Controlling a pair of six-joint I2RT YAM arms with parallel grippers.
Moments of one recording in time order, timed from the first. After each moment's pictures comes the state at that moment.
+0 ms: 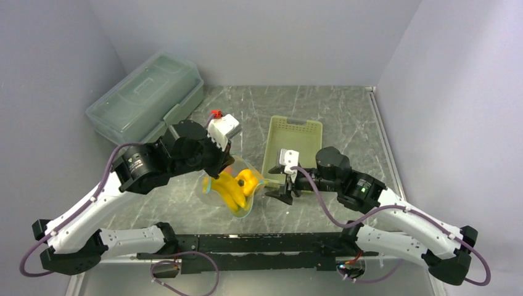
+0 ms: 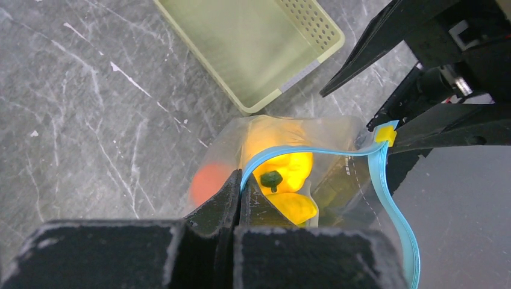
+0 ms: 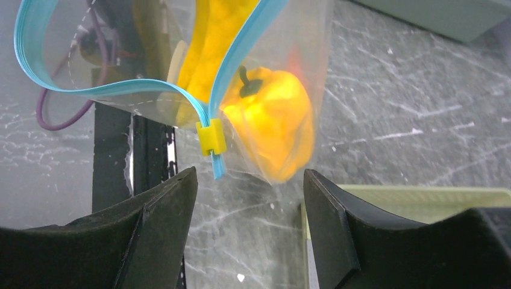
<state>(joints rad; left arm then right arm) -0.97 1.06 1.47 -0.96 -0.06 -0.15 0.96 0.84 0.90 -0.40 -0.37 -0.24</state>
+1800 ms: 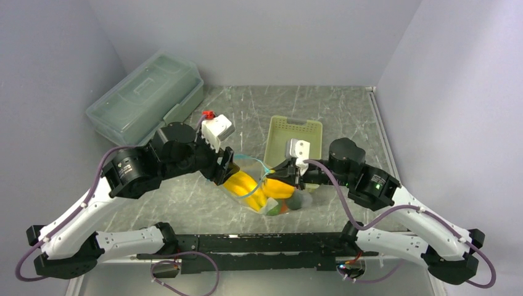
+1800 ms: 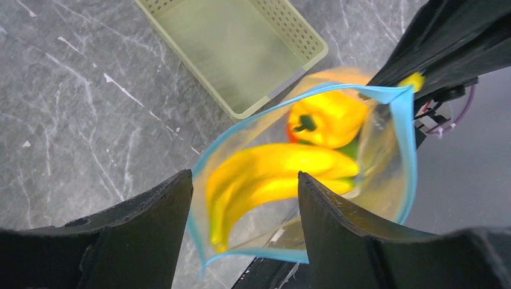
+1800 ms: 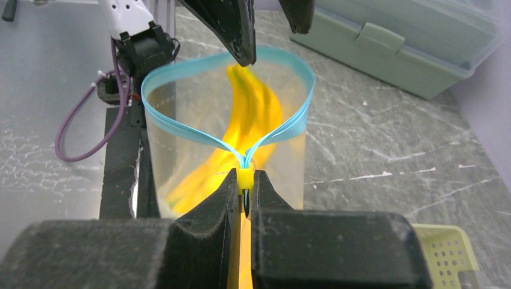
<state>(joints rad) -0.97 1.01 1.46 -0.95 -0.03 -0.15 0.96 0.84 1.05 -0.39 -0.42 -0.25</state>
